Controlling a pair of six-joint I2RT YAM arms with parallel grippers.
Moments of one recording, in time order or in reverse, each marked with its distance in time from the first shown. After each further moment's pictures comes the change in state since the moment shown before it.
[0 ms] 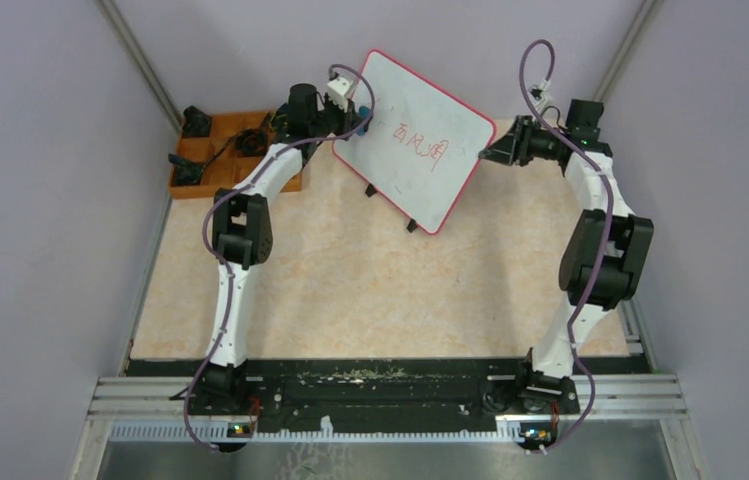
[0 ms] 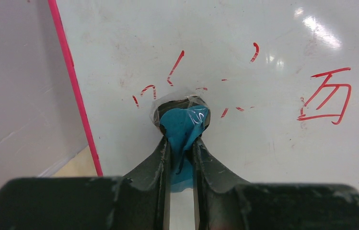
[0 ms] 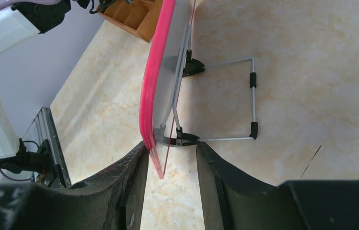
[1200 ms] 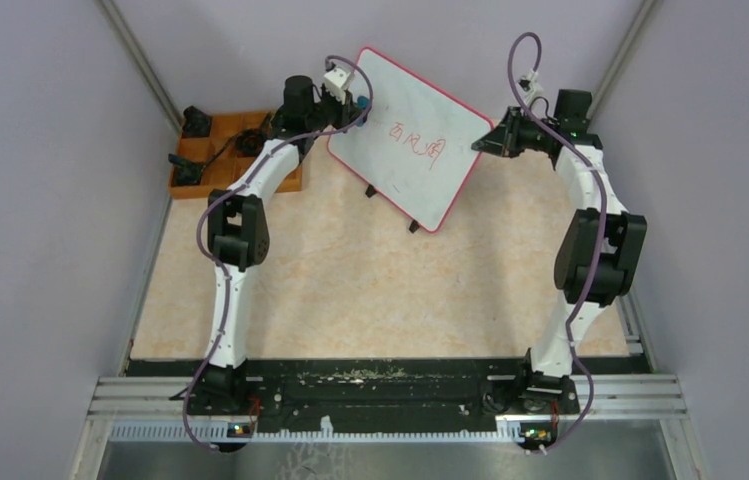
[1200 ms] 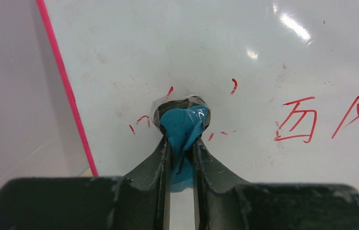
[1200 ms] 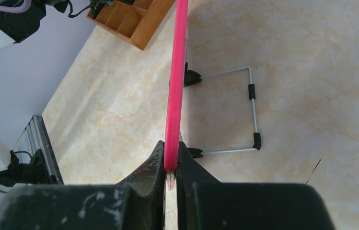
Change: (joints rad) left arm 0.000 -0.053 -0.002 0.000 -0.002 0.004; right arm 0.062 0.010 0.056 0.027 0.095 0.056
